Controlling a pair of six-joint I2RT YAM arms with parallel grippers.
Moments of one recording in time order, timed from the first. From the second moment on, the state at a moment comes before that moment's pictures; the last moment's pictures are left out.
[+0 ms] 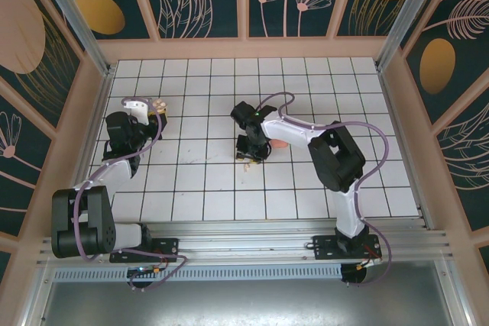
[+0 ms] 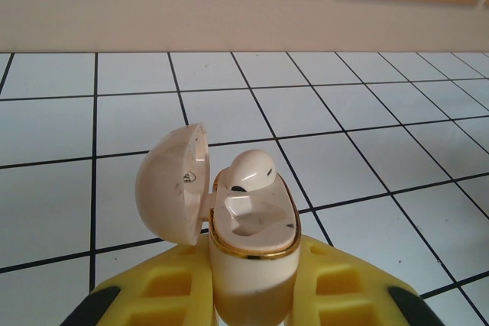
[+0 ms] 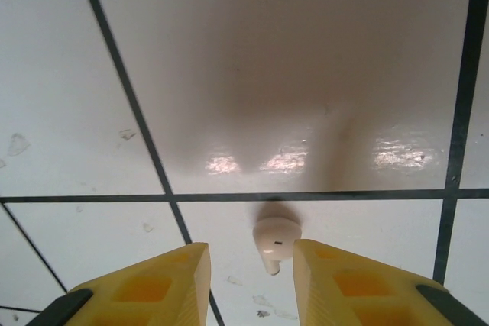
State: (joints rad) left arm 0.09 1.33 0.57 0.43 0.45 -0.05; right arm 0.77 2.03 1.51 -0.88 -0.19 0.90
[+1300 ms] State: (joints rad) left arm 0.09 1.33 0.57 0.43 0.49 -0.05; right arm 0.77 2.06 1.47 -0.86 -0.21 0.88
